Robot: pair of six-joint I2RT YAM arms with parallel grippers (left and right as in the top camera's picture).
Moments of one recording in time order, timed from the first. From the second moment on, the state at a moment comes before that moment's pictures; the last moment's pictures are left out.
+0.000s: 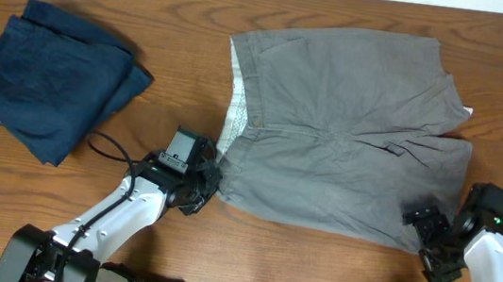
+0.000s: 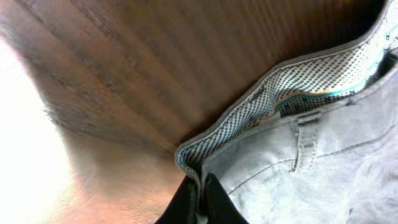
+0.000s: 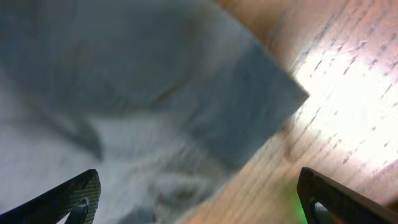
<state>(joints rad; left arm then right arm) -0.38 1.40 0.55 -0.34 0.25 -1.30 -0.43 1.25 0.53 -0.82 -0.08 0.75</state>
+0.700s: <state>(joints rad) -0.38 1.35 0.55 -0.55 0.33 -1.12 -0.43 1.25 0.51 -0.72 0.09 0.81</state>
